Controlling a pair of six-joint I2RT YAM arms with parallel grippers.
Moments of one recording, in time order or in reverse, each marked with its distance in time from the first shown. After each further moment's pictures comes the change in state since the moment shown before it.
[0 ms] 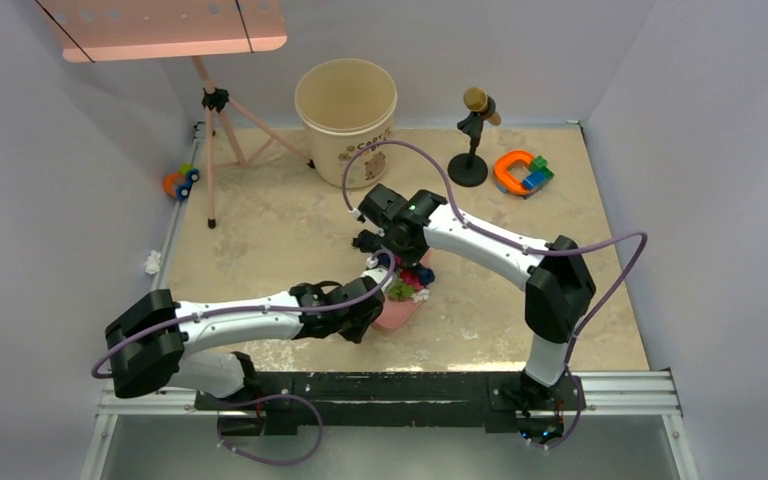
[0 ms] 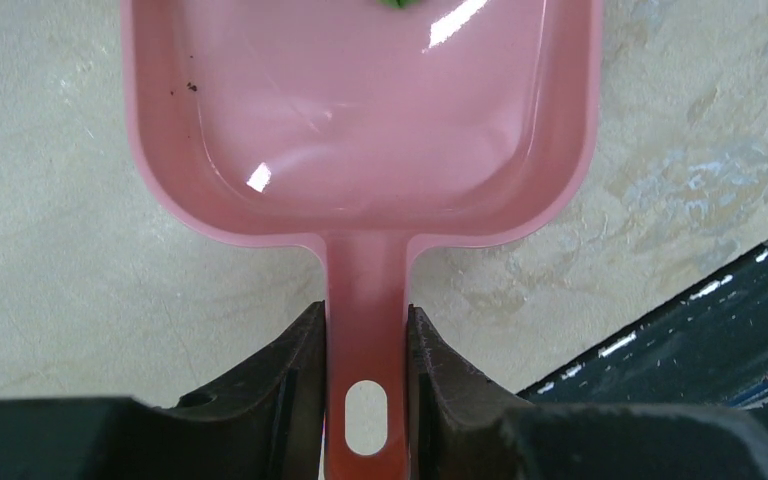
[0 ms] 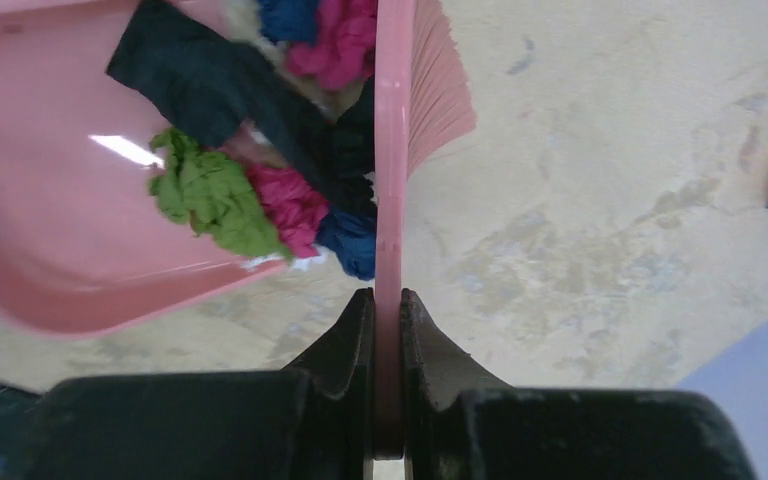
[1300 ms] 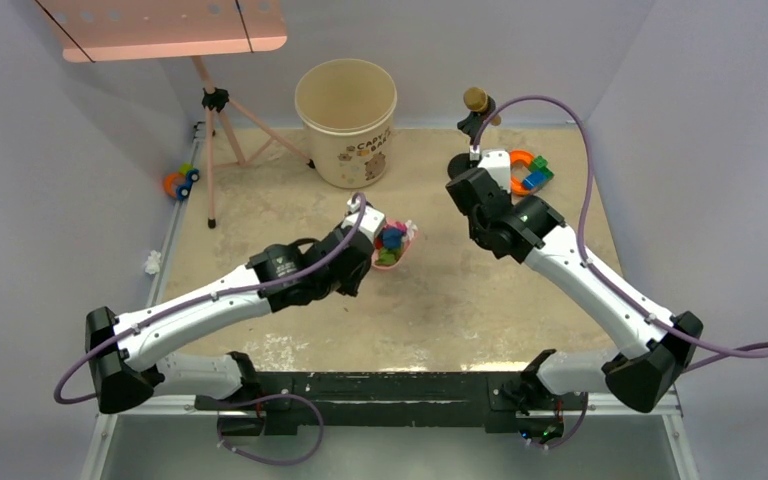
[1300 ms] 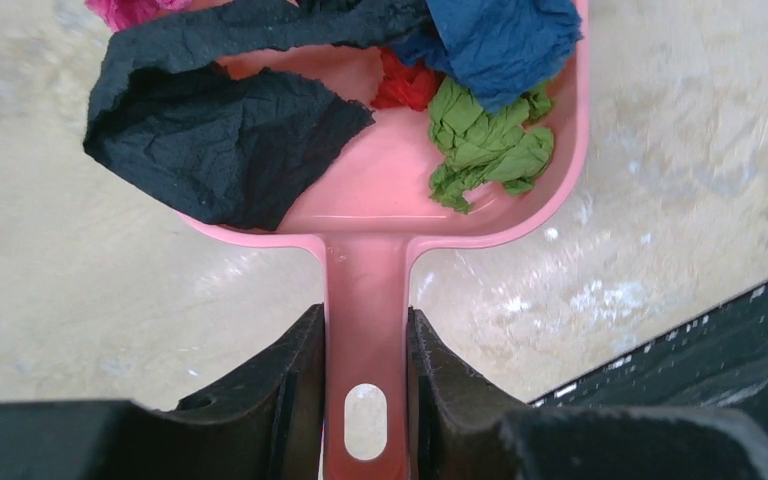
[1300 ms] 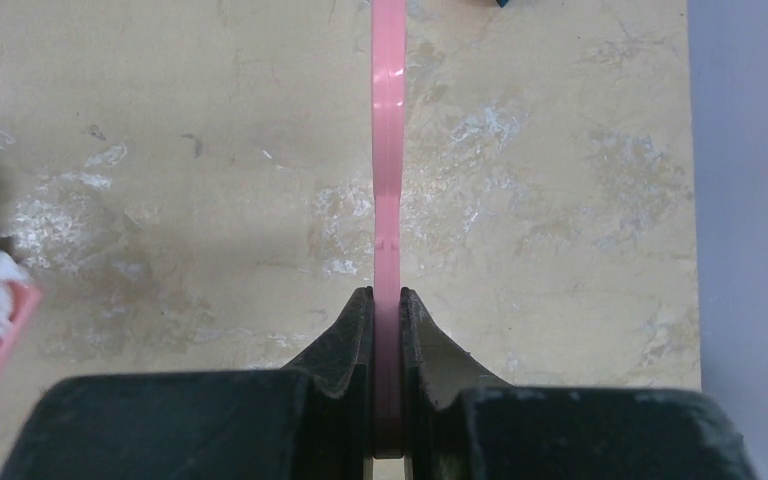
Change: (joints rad) left arm 0.048 -0.123 0.345 -0.277 -0.188 0.037; right arm -0.172 -0.512 -0.183 -0.010 0.347 0.550
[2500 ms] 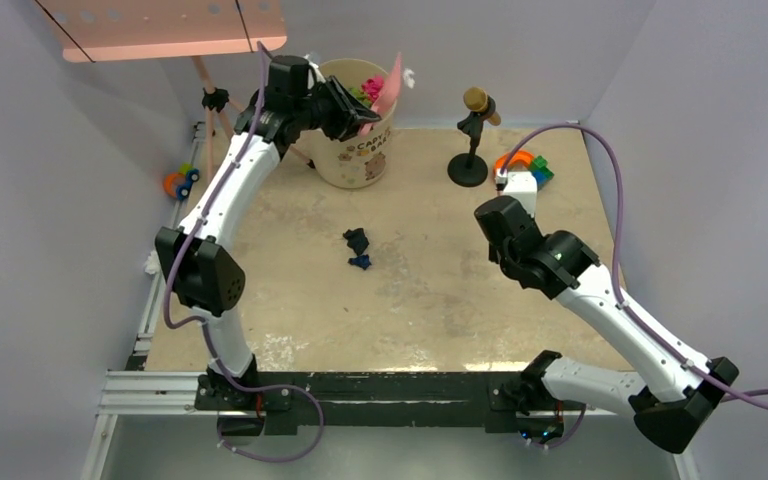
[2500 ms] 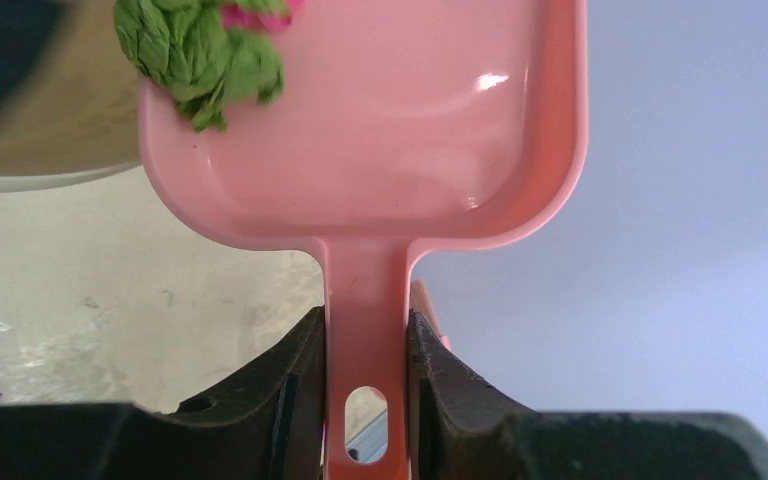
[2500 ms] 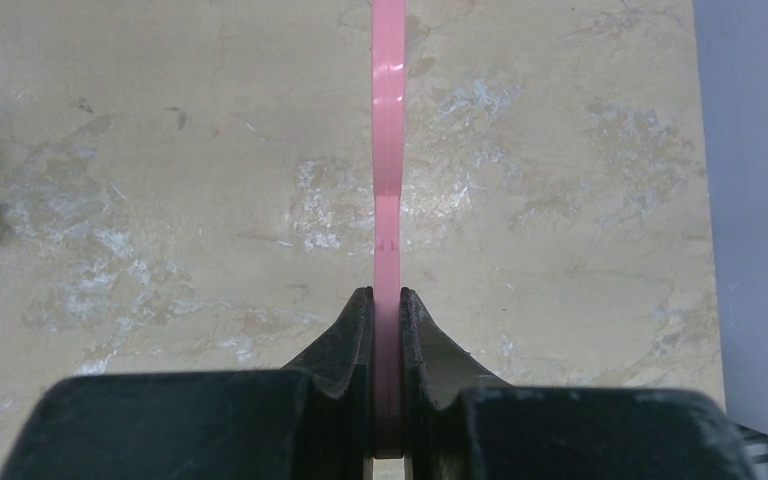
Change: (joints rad) left arm 0.756 0.683 0.922 0.172 0.854 -0.578; right arm -0.001 -0.264 -0.212 0.048 -0.014 0.005
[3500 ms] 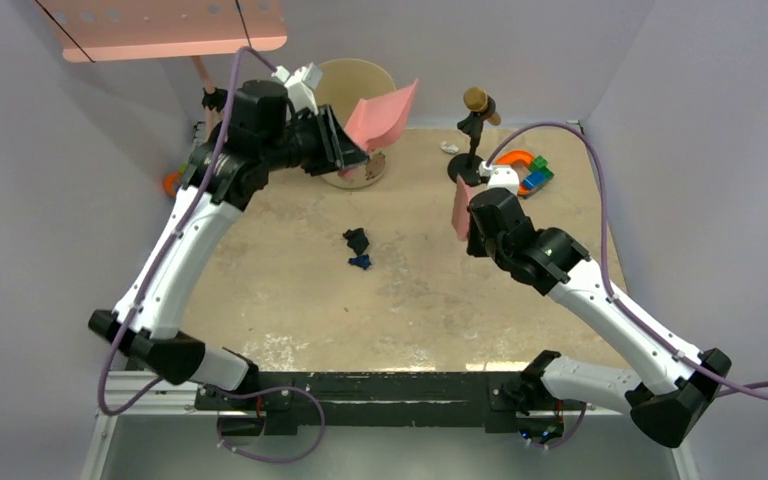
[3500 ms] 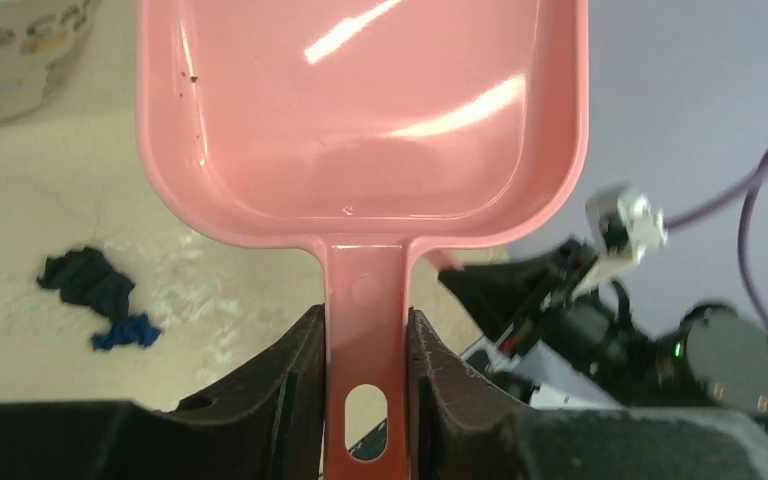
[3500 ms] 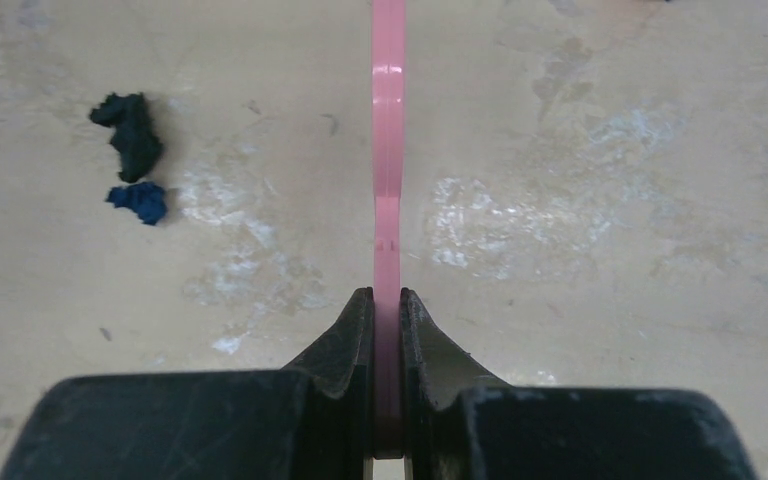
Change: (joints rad) left arm -0.101 -0.354 -0.129 -0.169 -0.068 0.311; right arm 0.000 0.038 -0.004 0.146 -0.194 0.000
